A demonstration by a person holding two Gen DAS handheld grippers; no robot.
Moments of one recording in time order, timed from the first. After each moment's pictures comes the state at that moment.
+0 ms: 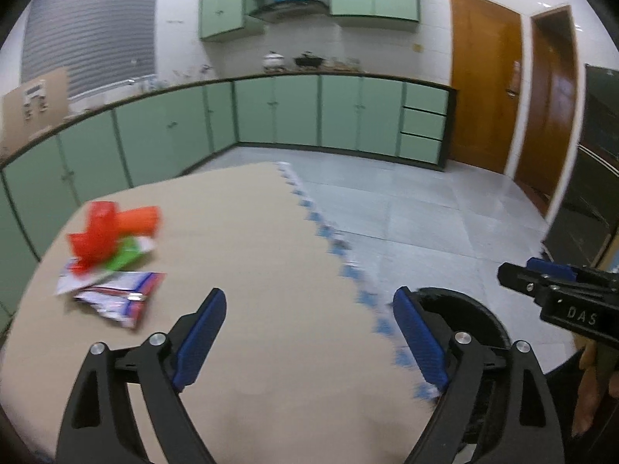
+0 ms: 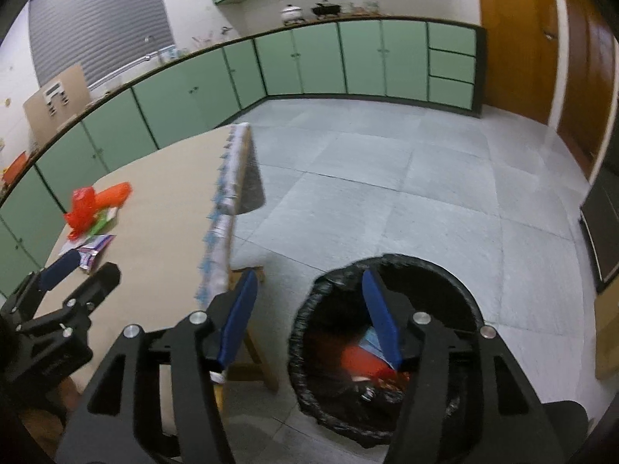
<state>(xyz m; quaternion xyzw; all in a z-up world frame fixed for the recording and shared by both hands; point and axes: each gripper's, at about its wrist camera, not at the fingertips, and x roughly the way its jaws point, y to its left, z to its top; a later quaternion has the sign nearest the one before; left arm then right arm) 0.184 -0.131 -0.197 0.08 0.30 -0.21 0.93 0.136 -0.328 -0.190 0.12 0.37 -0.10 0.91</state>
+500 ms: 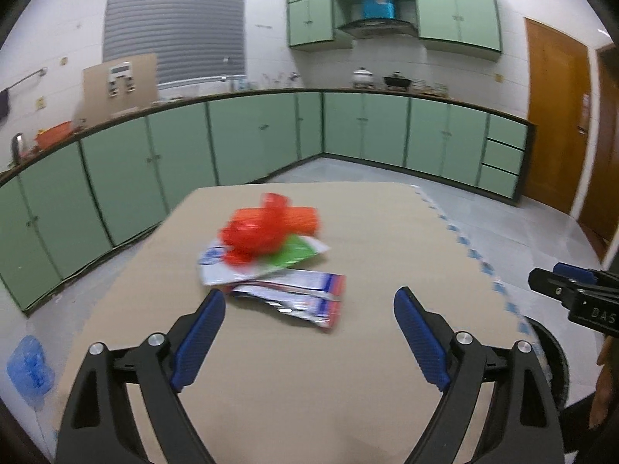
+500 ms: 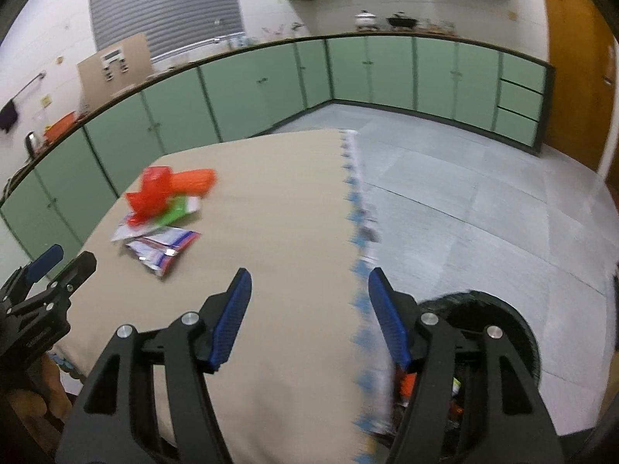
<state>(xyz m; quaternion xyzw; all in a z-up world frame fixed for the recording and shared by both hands) 0.209 0.026 -0.180 0.04 0.27 -0.08 0.96 0.204 -0.206 -0.174 0.07 0.36 0.01 0.93</state>
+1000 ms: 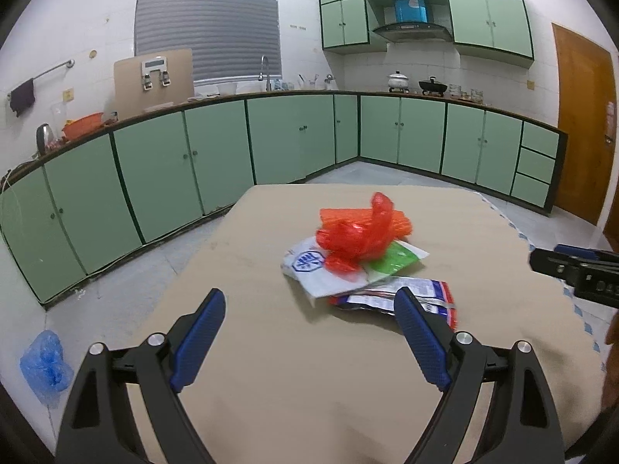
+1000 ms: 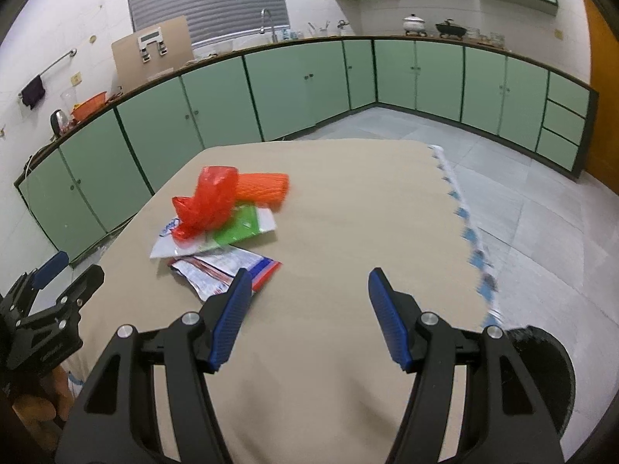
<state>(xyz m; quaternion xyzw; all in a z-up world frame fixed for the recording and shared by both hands) 0.243 0.114 -0.192 0.03 0.27 -0.03 0.96 0.277 -0.118 -0.178 0.05 0.36 0.06 0.93</state>
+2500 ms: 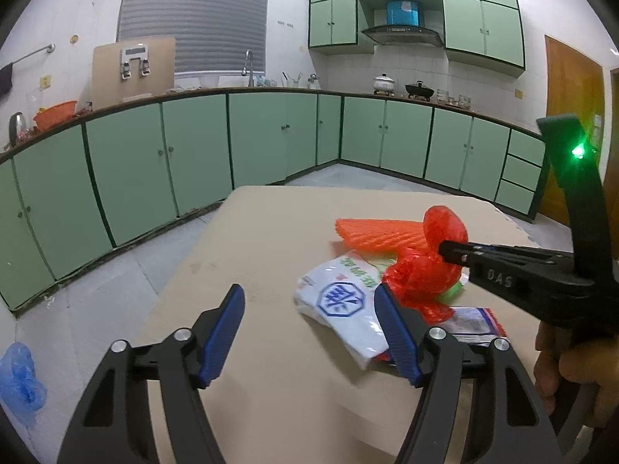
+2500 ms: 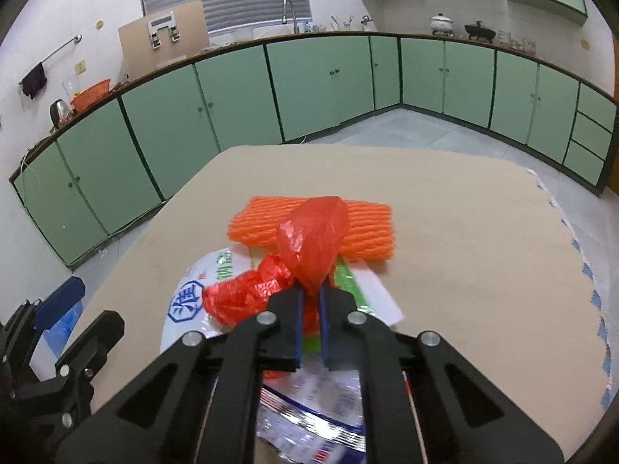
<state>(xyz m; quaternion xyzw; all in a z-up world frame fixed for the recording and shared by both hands) 0.324 0.147 -0.217 0.01 0.27 -0.08 0.96 0.391 -0.028 -0.213 0.05 0.36 0.07 0.93</state>
